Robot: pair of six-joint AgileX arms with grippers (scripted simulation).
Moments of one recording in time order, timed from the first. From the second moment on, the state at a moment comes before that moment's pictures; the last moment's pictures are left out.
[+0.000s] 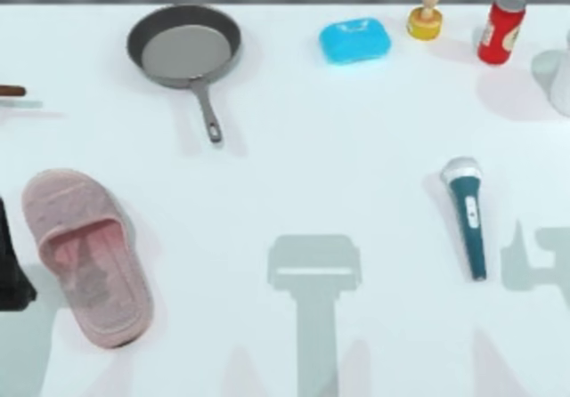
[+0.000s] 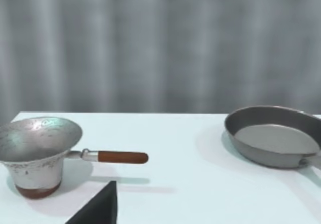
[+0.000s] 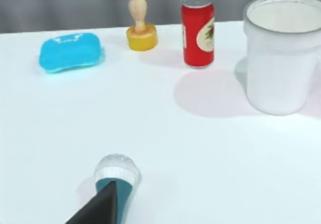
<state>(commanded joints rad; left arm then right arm) 0.00 0.00 0.00 0.00 0.00 0.00 0.10 0.38 0.30 -0.22 0.01 0.10</state>
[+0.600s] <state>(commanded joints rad) 0.00 0.00 0.00 0.00 0.00 0.00 0.31 1.35 0.91 -0.72 0.03 0.32</state>
